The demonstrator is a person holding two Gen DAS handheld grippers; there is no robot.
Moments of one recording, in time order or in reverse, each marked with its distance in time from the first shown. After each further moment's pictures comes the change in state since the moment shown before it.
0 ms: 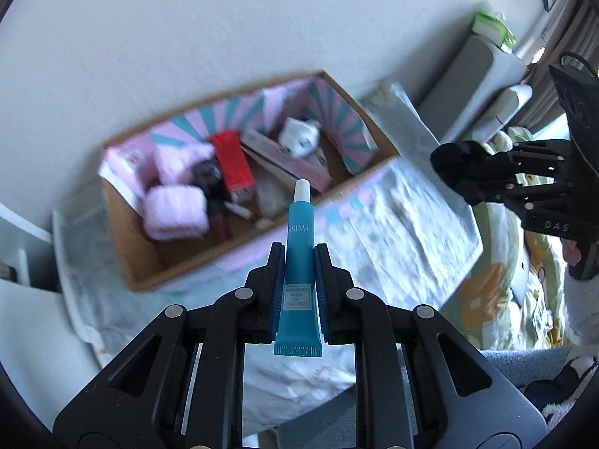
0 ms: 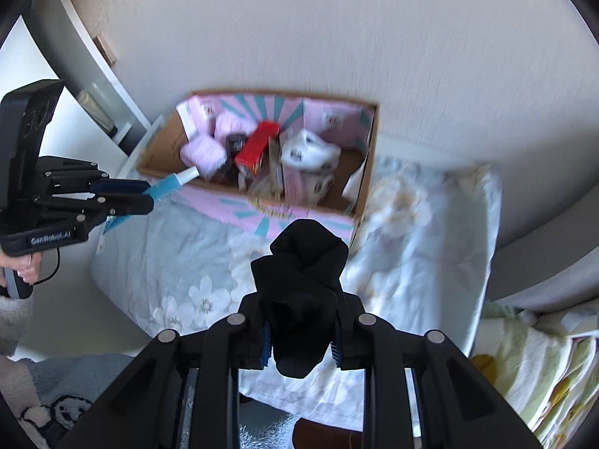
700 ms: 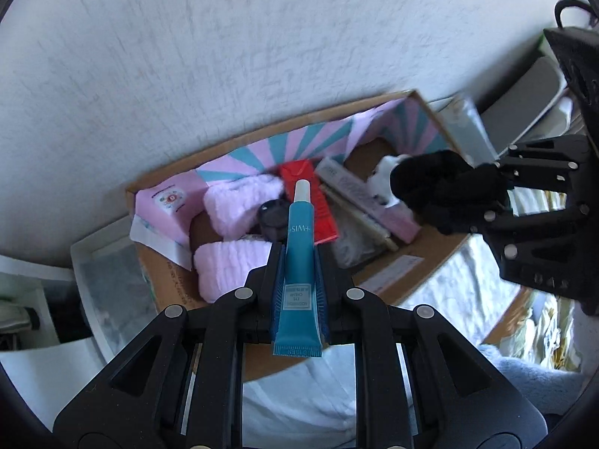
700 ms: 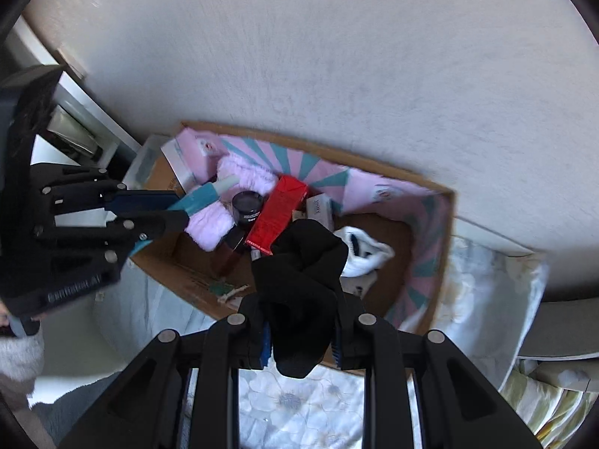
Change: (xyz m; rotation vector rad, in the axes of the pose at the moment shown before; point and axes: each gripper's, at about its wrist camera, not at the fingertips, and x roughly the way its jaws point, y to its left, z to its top) left arm 0.064 0.074 0.072 -0.035 0.104 0.099; right arm 0.097 0.032 0.132 -0.064 0.140 0.052
